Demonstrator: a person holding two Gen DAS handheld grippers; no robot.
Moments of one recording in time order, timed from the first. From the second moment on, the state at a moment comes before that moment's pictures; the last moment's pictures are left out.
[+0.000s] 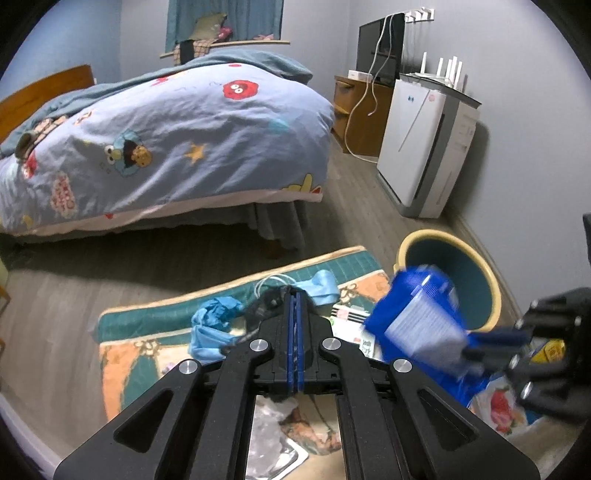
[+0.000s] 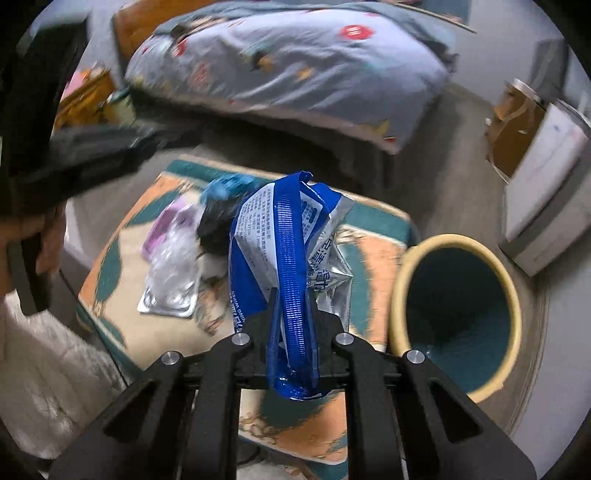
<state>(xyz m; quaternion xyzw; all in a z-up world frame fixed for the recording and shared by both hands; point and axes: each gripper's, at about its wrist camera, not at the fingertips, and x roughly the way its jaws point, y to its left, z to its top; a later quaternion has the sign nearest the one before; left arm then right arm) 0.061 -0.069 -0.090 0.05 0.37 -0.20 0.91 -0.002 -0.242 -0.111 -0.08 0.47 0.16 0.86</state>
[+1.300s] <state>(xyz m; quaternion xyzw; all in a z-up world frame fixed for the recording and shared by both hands) 0.027 -0.220 -0.098 0.13 0.32 -0.32 0.88 0.015 -0.433 -0.114 0.08 0.44 -0.09 0.89</state>
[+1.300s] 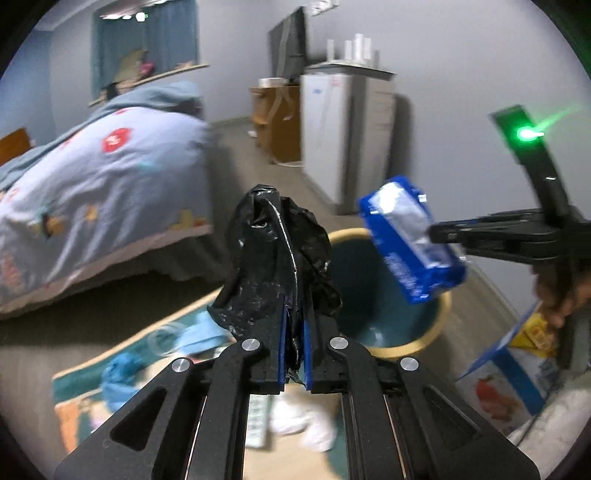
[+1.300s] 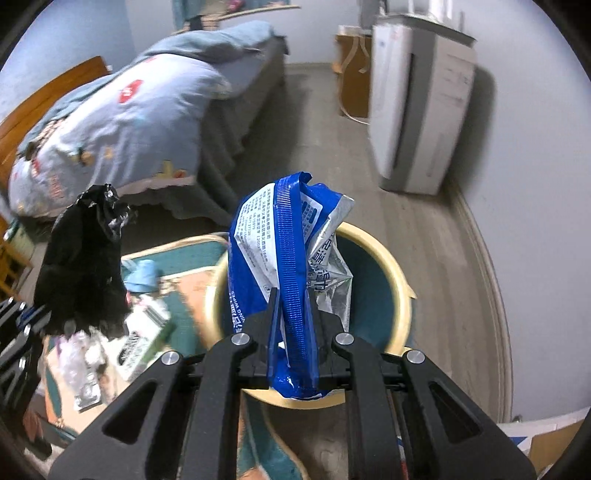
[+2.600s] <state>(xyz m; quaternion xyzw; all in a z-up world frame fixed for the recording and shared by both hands) 0.032 -0.221 -0.107 0.12 0.31 -0.30 0.89 0.030 -0.445 -0.115 0.13 0.41 -0.13 0.89</state>
